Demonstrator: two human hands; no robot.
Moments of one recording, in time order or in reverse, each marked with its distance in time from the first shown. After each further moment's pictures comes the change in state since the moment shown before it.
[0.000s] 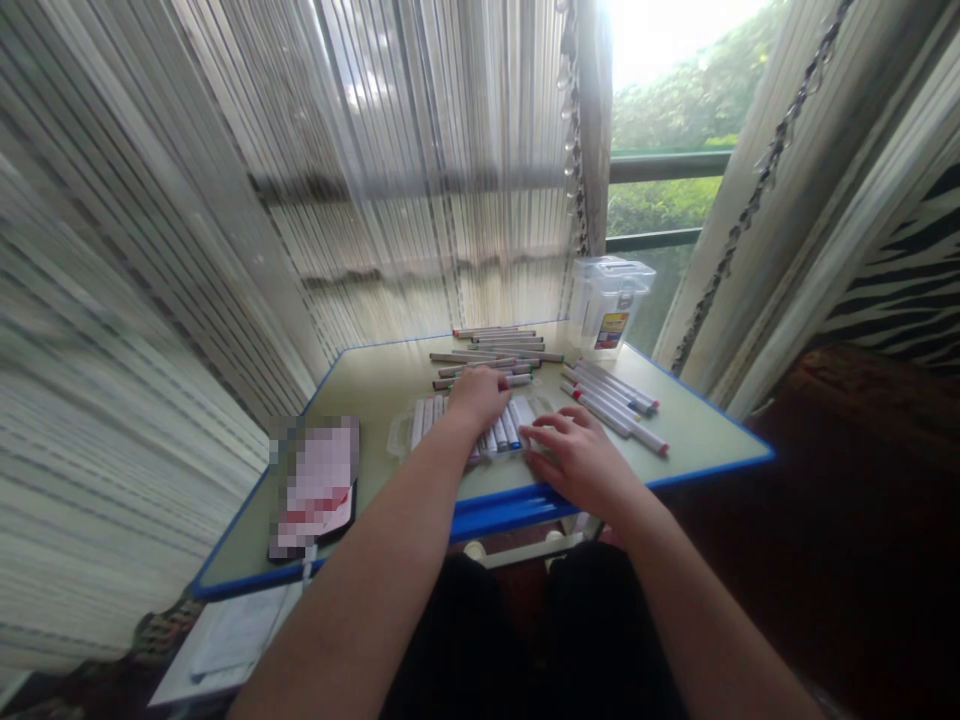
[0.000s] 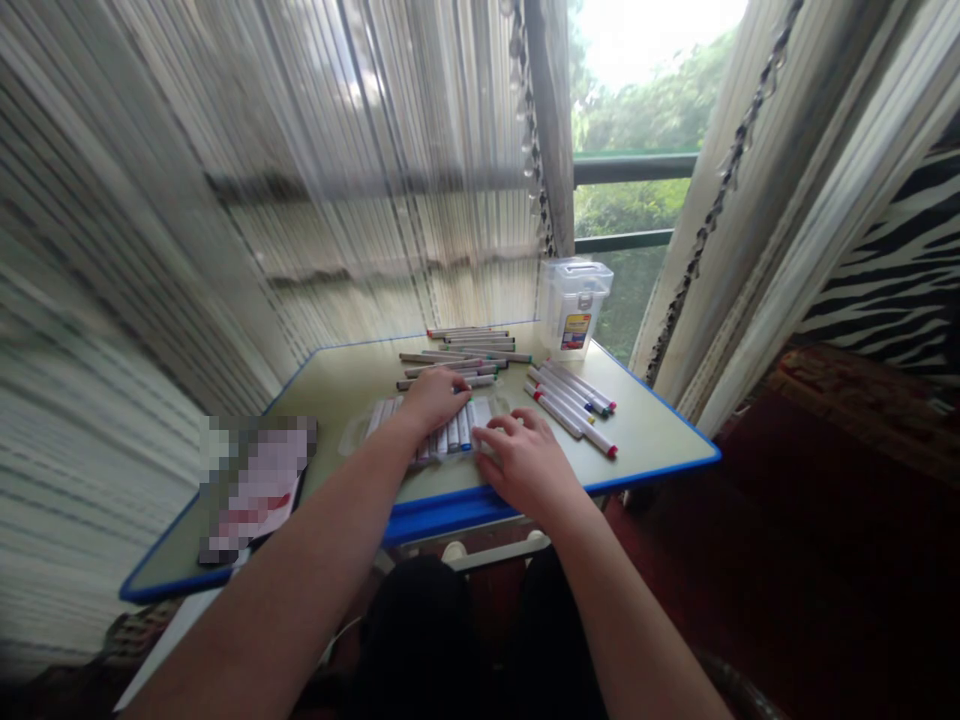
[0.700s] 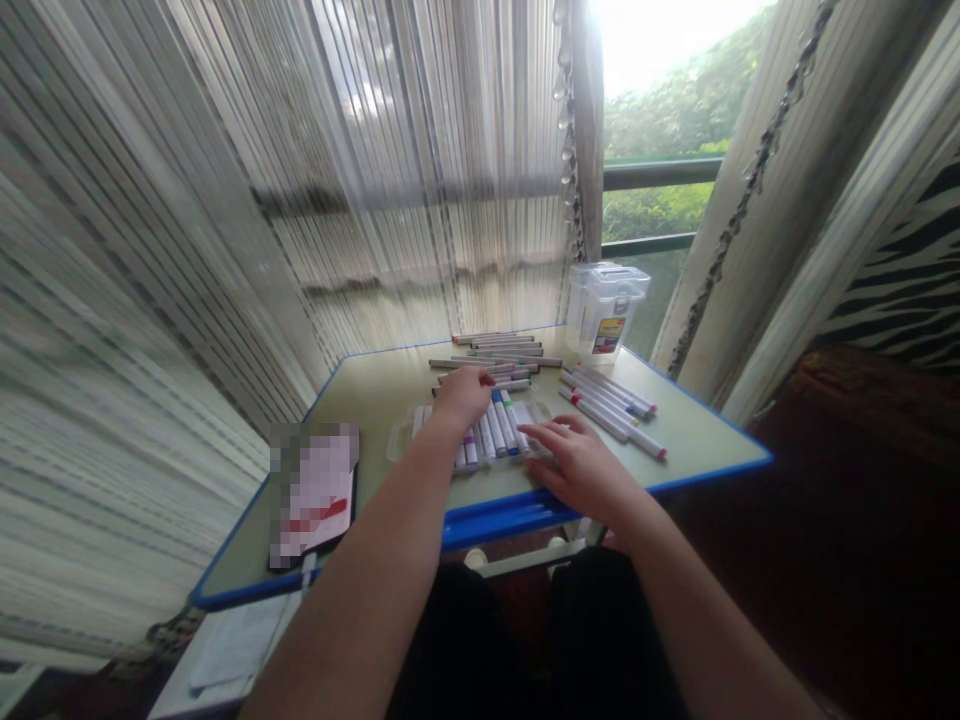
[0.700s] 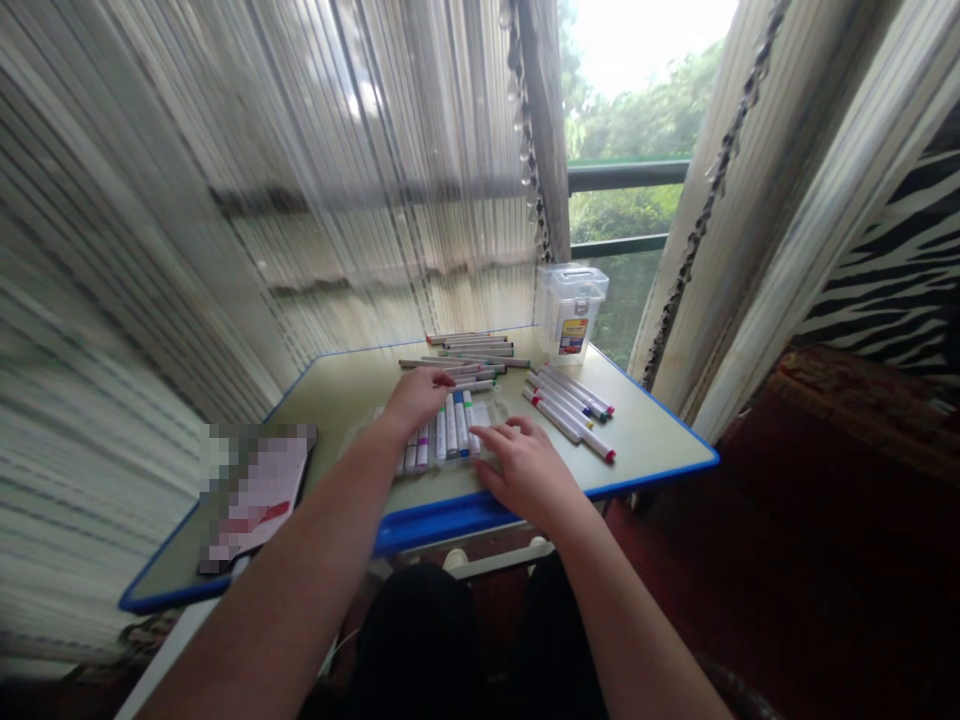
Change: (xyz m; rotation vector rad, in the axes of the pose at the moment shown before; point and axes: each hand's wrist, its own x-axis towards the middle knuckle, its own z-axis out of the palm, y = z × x) left_hand 0.005 -0.015 -0.010 -0.216 0.054 -0.178; right_hand -0.001 0.000 -0.002 0.084 -0.011 0.014
